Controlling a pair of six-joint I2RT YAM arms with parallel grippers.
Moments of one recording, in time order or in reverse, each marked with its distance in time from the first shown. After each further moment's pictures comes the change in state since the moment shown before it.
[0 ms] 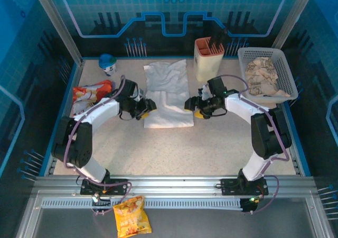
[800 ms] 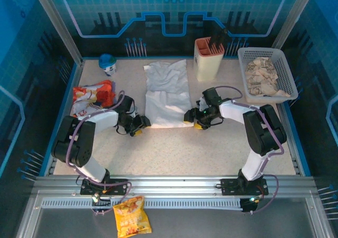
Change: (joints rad) left arm 0.033 0.037 -0.220 0.090 -0.021 0.027; right arm 0.053 0.072 -0.098 0.084 0.048 0.045
